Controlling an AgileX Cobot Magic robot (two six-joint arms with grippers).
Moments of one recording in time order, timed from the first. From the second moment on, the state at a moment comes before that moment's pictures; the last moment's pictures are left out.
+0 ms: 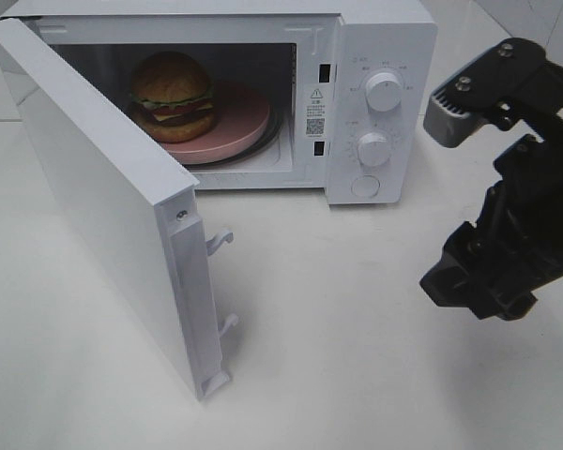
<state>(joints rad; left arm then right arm) 0.03 -0.01 -0.52 -0.21 1.07 0.14 0.63 1.13 -0.77 -0.04 0.73 -0.10</state>
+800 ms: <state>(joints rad) 0.03 -0.01 -0.52 -0.21 1.07 0.14 0.63 0.74 -0.70 -0.14 1.04 0.14</state>
